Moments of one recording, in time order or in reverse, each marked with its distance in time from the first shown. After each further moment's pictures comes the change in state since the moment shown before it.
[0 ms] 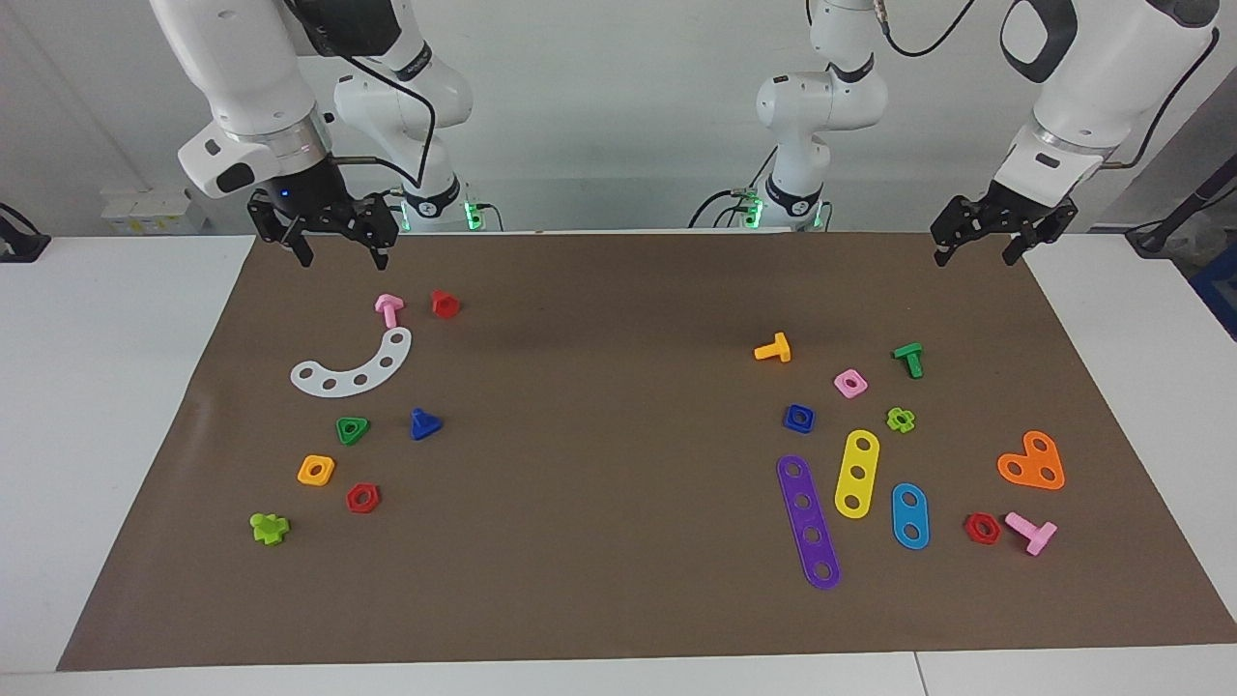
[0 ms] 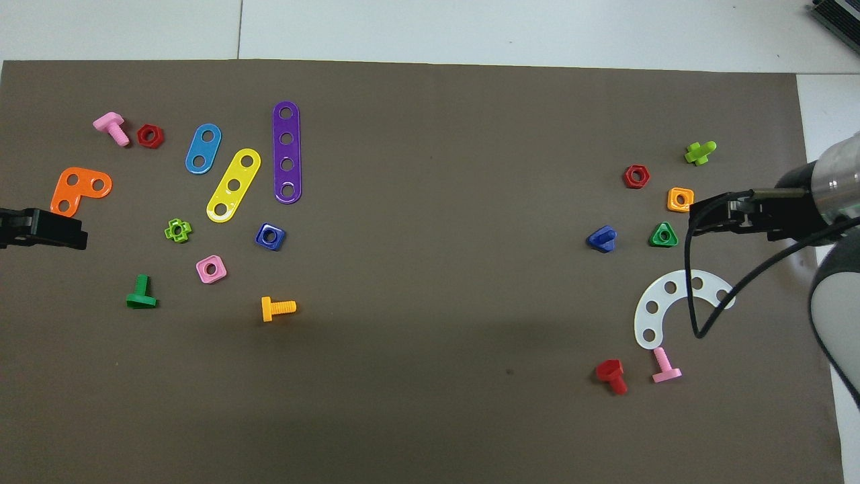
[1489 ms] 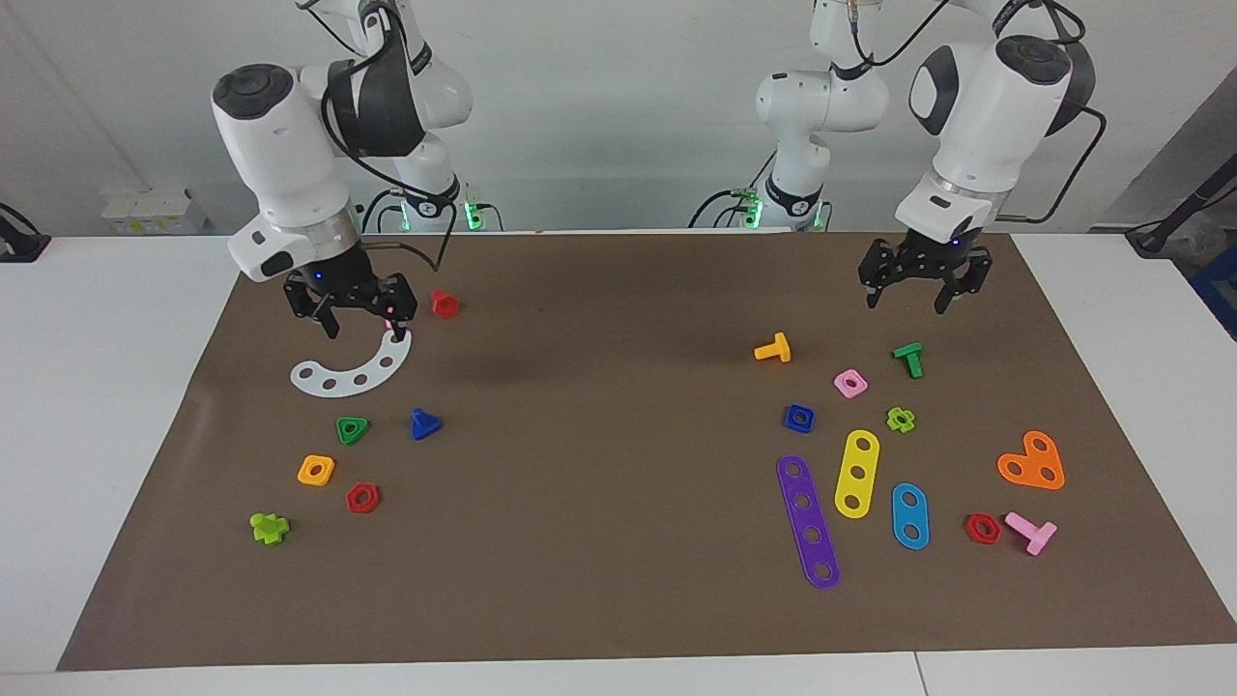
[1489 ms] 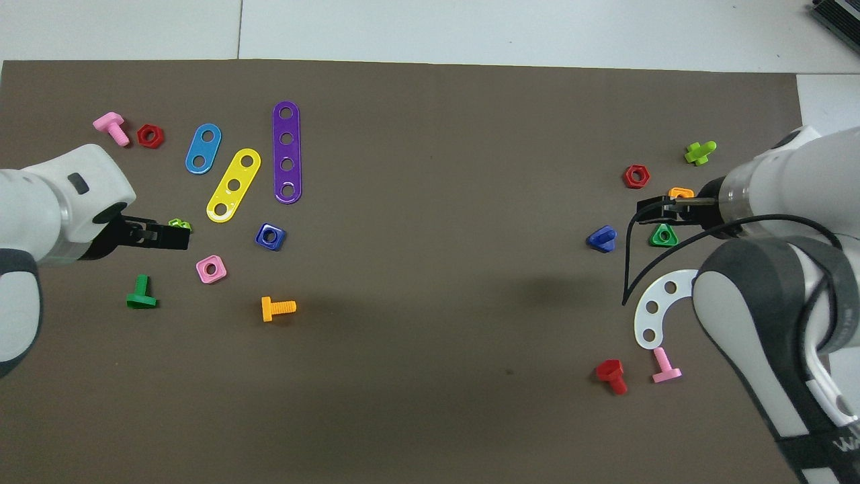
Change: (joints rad) left arm -0.144 -0.053 -0.012 -0.324 0.000 0.436 -0.001; right arm -0.004 0.036 0.001 -0.322 0.000 0.460 -0.001
